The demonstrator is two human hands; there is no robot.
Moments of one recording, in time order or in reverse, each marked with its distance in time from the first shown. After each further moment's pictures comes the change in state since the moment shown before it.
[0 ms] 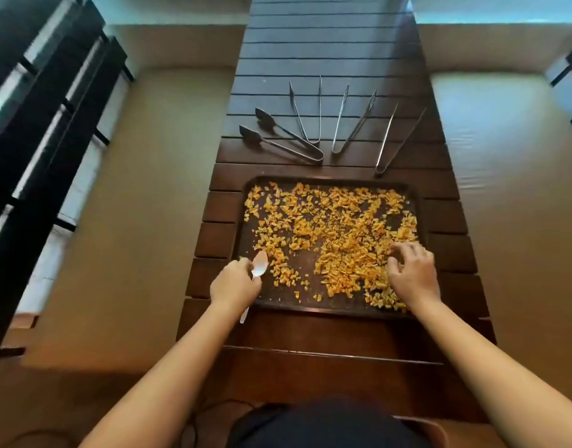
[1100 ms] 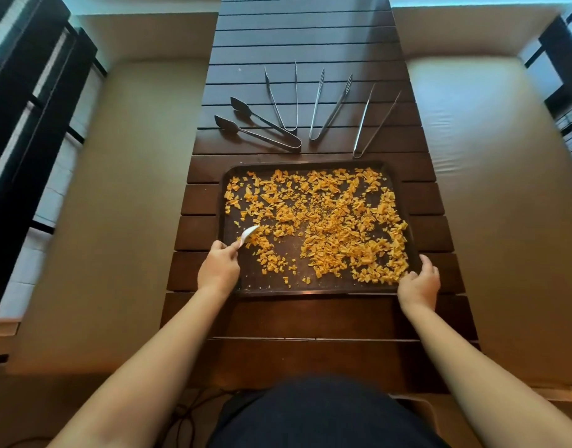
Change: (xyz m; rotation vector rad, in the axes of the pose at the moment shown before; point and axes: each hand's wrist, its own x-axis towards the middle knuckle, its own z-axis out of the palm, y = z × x) left_hand 0.020 -0.003 0.019 -0.208 0.110 0.064; right_hand -0.037 0.039 0.002 0.381 0.176 0.601
